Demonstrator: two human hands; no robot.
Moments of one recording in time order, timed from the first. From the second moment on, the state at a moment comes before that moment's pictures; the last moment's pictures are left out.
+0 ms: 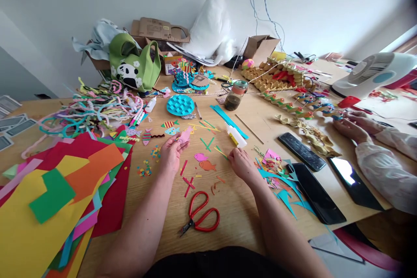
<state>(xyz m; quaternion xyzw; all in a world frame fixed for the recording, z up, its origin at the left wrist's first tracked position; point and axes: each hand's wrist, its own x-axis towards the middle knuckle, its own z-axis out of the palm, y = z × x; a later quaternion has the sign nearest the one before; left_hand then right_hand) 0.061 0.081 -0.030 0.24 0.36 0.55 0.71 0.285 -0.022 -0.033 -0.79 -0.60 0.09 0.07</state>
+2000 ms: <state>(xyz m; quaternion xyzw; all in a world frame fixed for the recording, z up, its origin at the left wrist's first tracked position) 0.060 0.080 -0.032 0.26 0.35 0.54 0.72 0.259 -0.019 -0.035 -0.77 -0.64 -0.01 0.04</state>
